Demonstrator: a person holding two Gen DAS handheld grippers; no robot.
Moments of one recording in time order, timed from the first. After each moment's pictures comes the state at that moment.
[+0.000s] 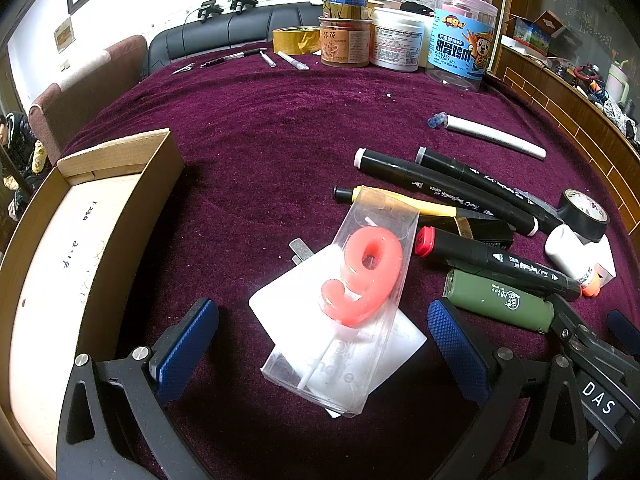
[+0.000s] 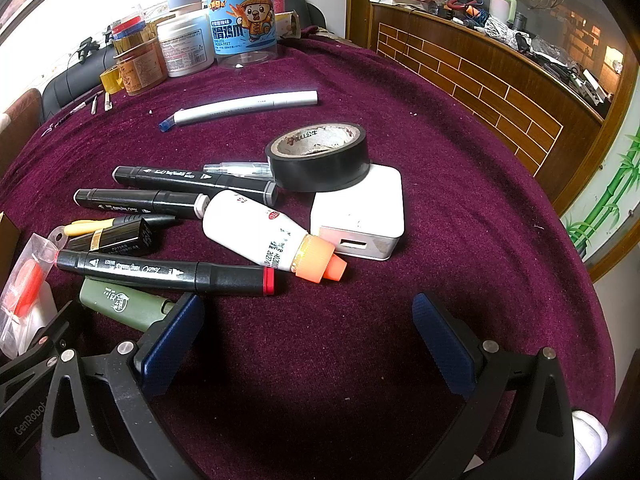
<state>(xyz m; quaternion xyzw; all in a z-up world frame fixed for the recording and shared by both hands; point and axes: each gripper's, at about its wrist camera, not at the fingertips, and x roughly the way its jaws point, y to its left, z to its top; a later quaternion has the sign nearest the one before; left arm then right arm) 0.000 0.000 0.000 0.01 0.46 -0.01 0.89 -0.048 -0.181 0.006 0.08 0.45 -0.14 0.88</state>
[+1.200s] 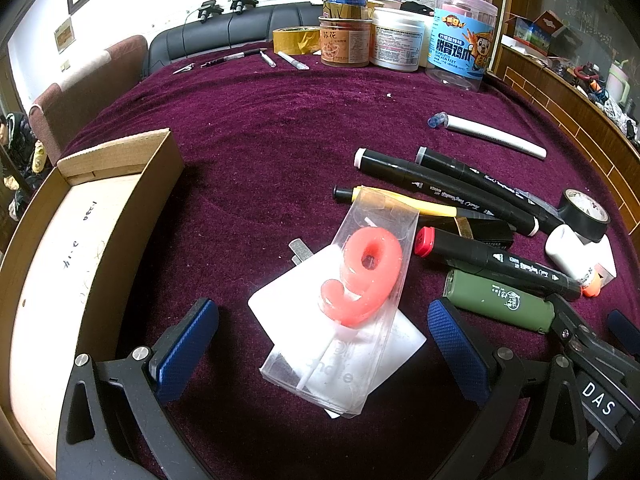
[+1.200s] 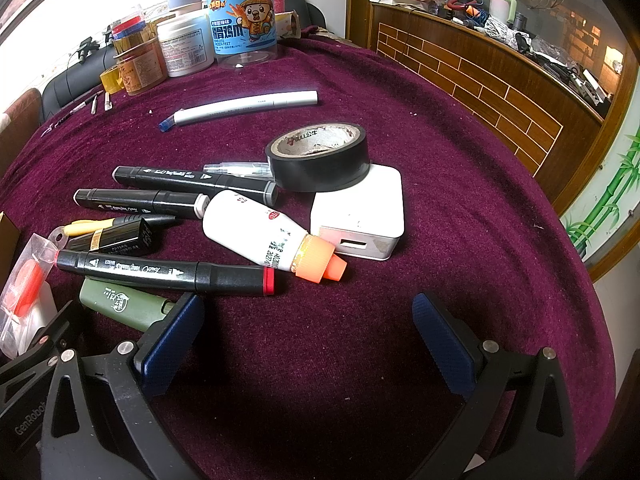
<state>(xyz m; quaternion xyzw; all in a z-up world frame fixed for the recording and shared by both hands) -0.001 0.001 0.000 0.01 0.46 -0.01 0.89 -0.048 -0.181 0.006 0.08 0.45 -0.14 0.88</state>
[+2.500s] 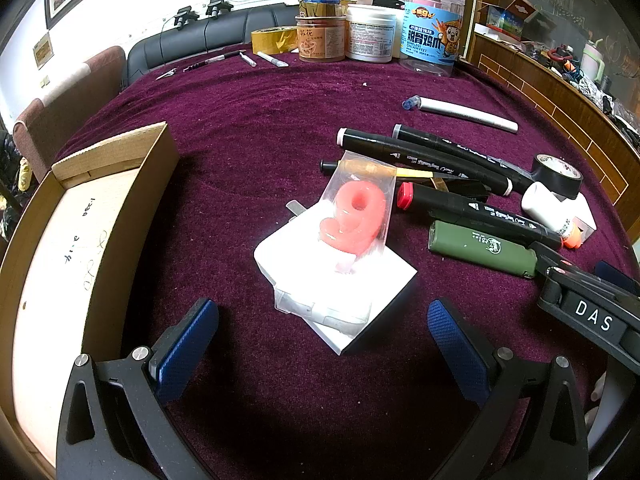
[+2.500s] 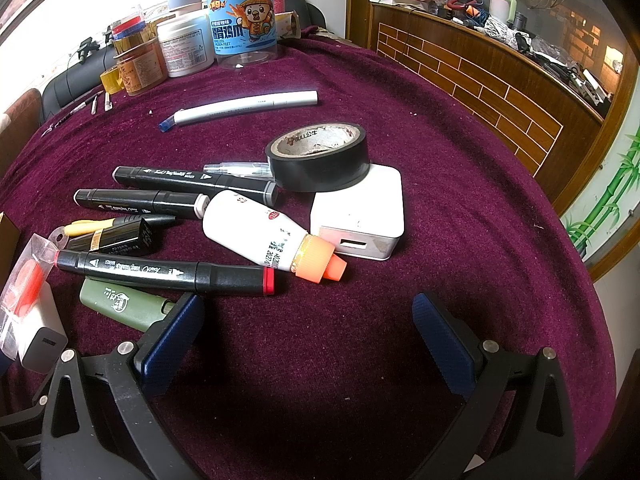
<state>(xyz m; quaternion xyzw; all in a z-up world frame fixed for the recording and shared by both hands) -0.026 -0.001 0.003 0.03 0.46 -0.05 0.89 -0.048 -0.180 0.006 0.08 0.45 -0.14 0.88</state>
